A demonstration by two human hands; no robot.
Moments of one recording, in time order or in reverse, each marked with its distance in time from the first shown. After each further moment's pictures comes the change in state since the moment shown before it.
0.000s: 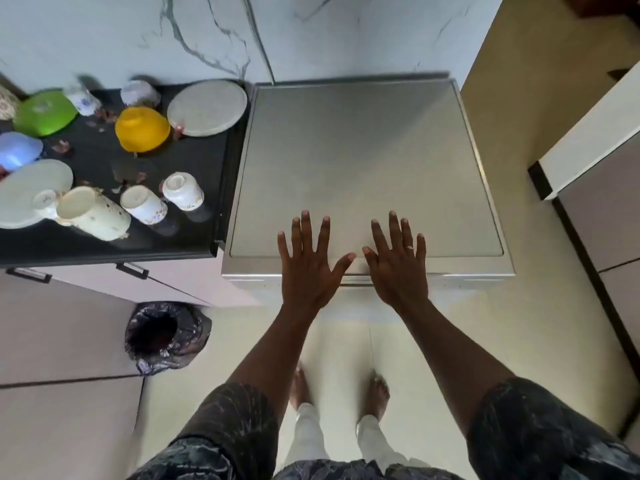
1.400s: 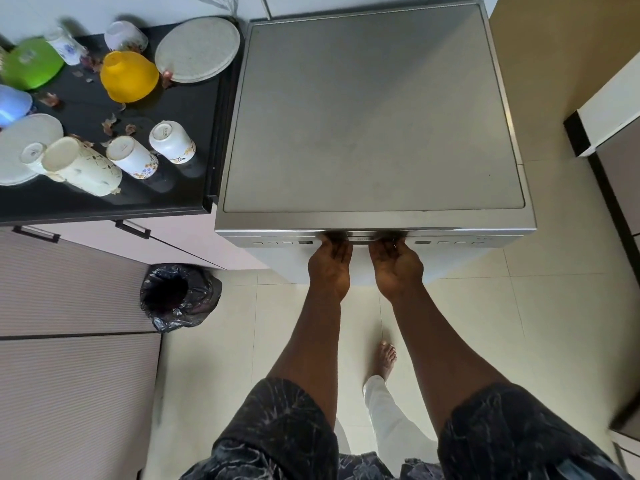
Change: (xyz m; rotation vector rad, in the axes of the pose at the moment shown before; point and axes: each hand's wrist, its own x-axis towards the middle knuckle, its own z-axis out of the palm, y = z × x) left_hand -0.040 0.051 0.058 -2.204 0.009 -1.355; right_hand -0.042 -0.008 0.047 2.329 0.102 1.312
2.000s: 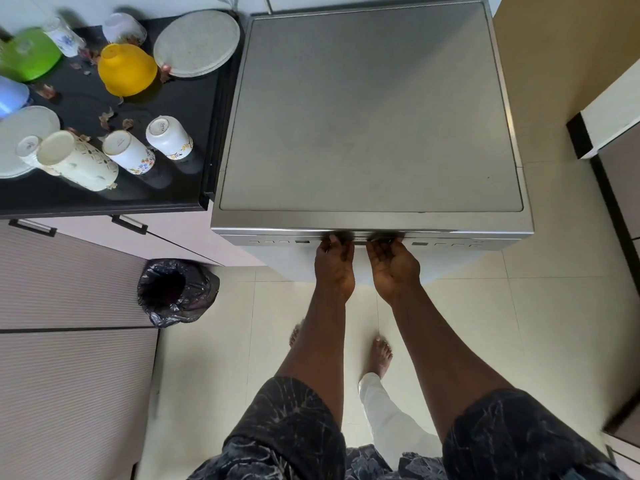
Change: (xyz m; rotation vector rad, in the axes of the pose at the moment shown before) left_hand 0.013 -0.022 -0.001 0.079 -0.038 0.074; right_hand 0.003 -0.002 -0.002 -0.051 0.011 0.002
